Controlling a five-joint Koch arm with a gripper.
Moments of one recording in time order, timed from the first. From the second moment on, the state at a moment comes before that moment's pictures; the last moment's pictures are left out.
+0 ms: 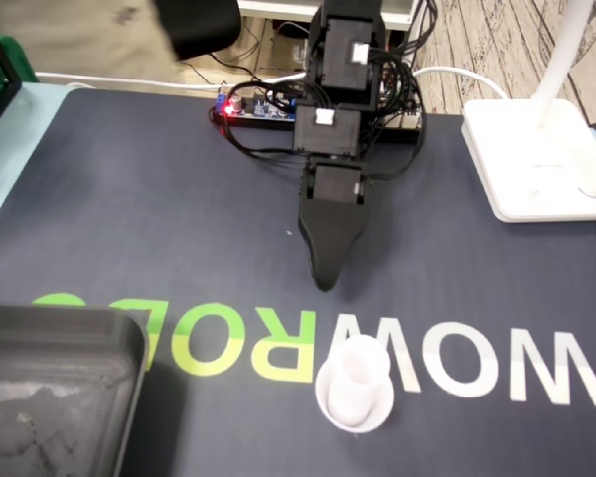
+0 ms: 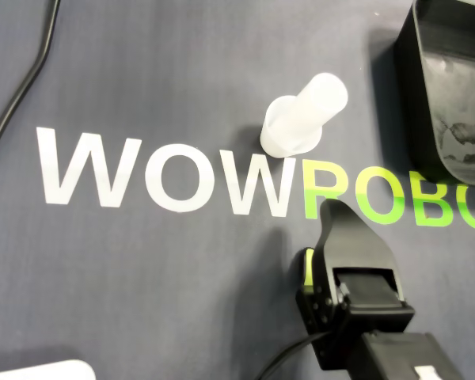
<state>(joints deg) 0.0 133.1 174.8 3.2 -2.9</state>
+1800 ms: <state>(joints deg) 0.0 133.0 174.8 3.2 -2.8</state>
